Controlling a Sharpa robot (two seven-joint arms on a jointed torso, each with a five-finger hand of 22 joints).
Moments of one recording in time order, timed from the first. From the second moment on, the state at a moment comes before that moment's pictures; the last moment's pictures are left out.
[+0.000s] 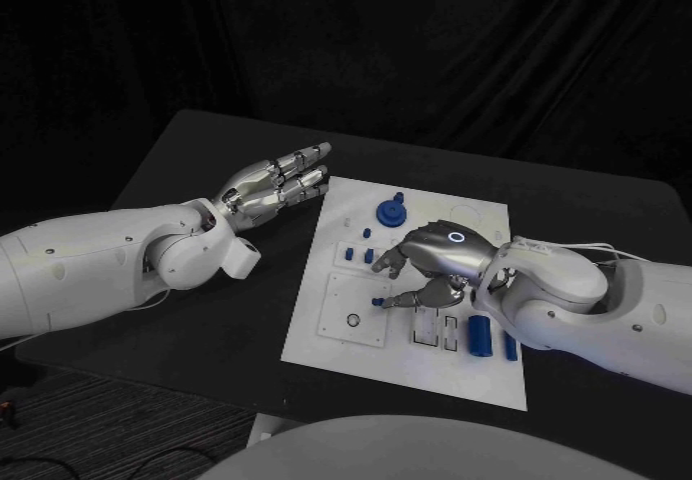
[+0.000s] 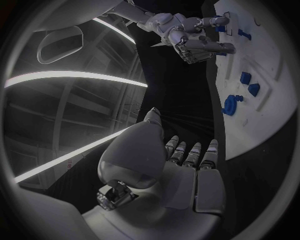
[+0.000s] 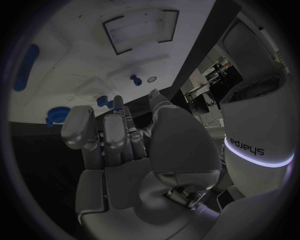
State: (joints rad) left arm 1.27 -0.96 -0.22 1.52 -0.24 0.07 0.54; left_hand 1.40 0.19 -0.21 0.28 0.32 0.15 0.00 0.03 0.02 0.00 0.03 0.00 0.00 0.00 0.17 0.00 0.00 0.17 0.03 0.29 0.02 0.06; right arm 1.26 -0.84 -0.25 1.80 -1.70 -0.35 -0.04; right_hand 1.26 -0.15 0.15 0.26 0.05 0.90 0.13 0.06 0.07 1.20 0.07 0.10 0.09 1.46 -0.02 1.23 1.02 0.08 1.43 0.09 1.08 1.31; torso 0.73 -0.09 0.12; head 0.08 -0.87
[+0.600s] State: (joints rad) left arm 1.27 -0.96 -0.22 1.52 -0.24 0.07 0.54; left_hand 1.40 0.19 -0.21 0.28 0.33 0.15 0.01 0.03 0.03 0.00 0.03 0.00 0.00 0.00 0.17 0.00 0.00 0.17 0.03 0.29 0.02 0.07; right arm 1.29 -0.89 -0.25 1.79 -1.46 -0.30 -0.05; right_hand 1.38 -0.05 0.14 0.15 0.29 1.05 0.11 0.12 0.12 1.22 0.02 0.78 0.69 1.45 -0.04 1.21 0.99 0.08 1.41 0.07 1.03 1.31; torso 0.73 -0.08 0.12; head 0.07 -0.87
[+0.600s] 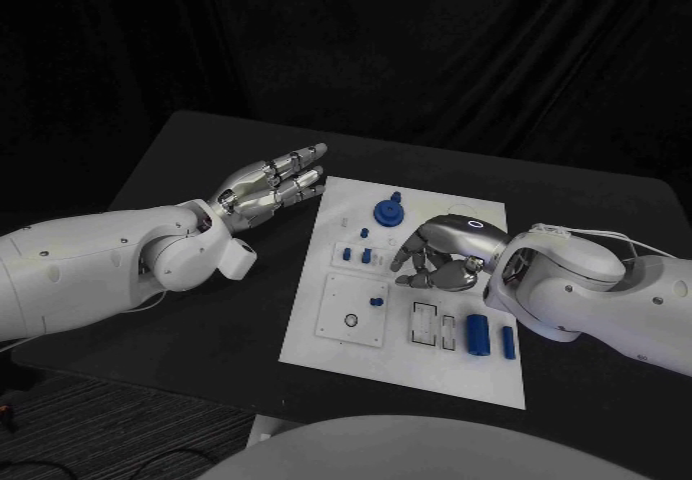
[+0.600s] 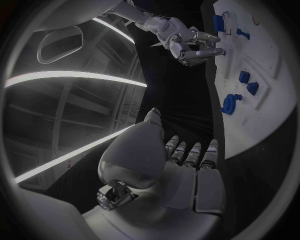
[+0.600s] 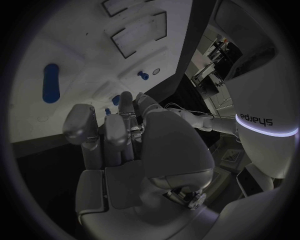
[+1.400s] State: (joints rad) left arm 1.27 -0.96 -0.22 1.52 -0.24 0.07 0.54; left_hand 1.40 0.19 -0.21 0.28 0.33 0.15 0.01 0.03 0.03 0.00 0.03 0.00 0.00 0.00 0.17 0.00 0.00 0.17 0.03 0.29 0.02 0.07; right arm 1.27 -0.83 -0.25 1.76 -1.48 -0.13 -0.08; right_hand 1.40 -0.07 0.15 0.10 0.22 1.02 0.11 0.14 0.17 1.29 0.02 1.21 1.15 1.45 -0.05 1.21 1.00 0.08 1.41 0.06 1.04 1.31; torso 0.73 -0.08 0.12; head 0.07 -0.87
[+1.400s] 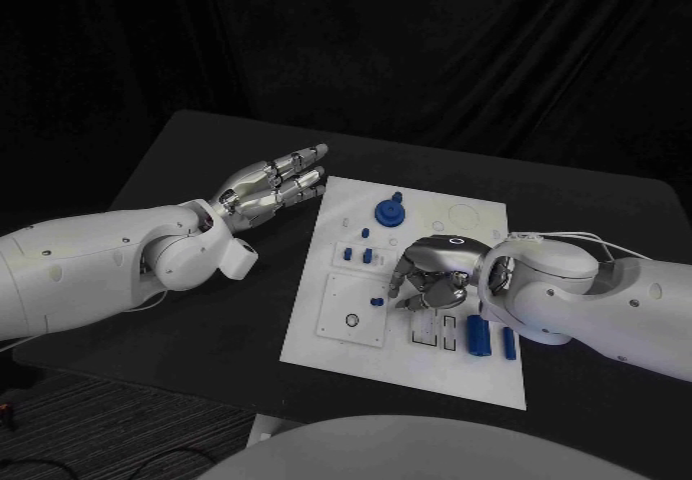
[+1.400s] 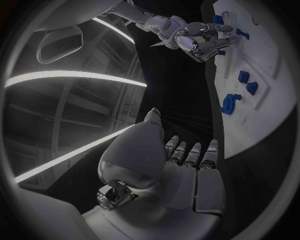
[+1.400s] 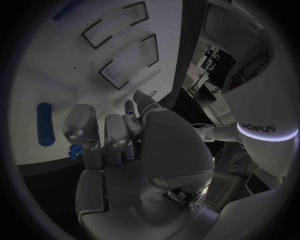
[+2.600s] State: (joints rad) left arm 1.26 -0.95 -0.22 1.51 -0.24 0.08 0.54; left_hand 1.41 0.19 -0.21 0.28 0.33 0.15 0.00 0.03 0.03 0.00 0.05 0.00 0.00 0.00 0.18 0.00 0.00 0.17 0.03 0.29 0.02 0.07; right arm 1.26 -0.79 -0.25 1.75 -1.49 -0.12 -0.08; right_hand 1.40 -0.07 0.15 0.10 0.22 1.03 0.10 0.15 0.19 1.29 0.02 1.22 1.16 1.45 -0.05 1.21 1.01 0.08 1.41 0.06 1.04 1.31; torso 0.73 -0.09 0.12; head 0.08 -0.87
